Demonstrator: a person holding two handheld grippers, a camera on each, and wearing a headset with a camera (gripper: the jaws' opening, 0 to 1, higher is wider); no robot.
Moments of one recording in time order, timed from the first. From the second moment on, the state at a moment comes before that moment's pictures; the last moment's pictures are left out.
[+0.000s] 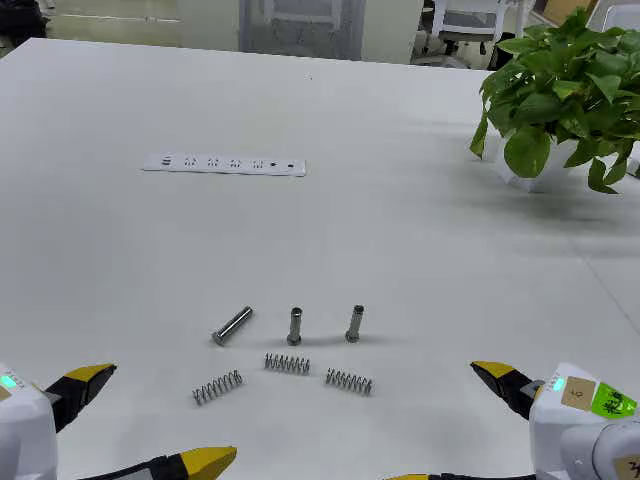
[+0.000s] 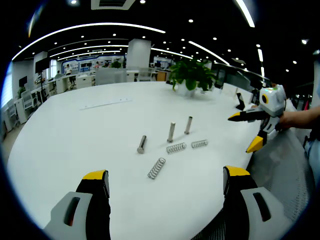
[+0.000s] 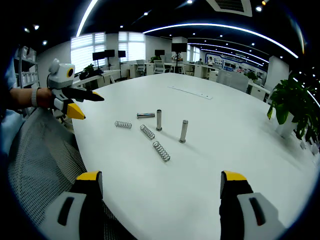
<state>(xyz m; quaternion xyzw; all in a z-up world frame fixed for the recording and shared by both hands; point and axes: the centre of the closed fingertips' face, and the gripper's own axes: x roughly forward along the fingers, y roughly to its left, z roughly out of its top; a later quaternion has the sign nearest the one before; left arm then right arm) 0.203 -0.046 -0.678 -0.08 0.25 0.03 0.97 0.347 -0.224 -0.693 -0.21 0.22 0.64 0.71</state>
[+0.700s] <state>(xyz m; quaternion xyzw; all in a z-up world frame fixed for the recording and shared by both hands) 0.203 -0.047 -0.680 -0.09 0.25 0.03 0.96 0.353 -0.225 -0.691 -0.21 0.21 0.63 0.72</state>
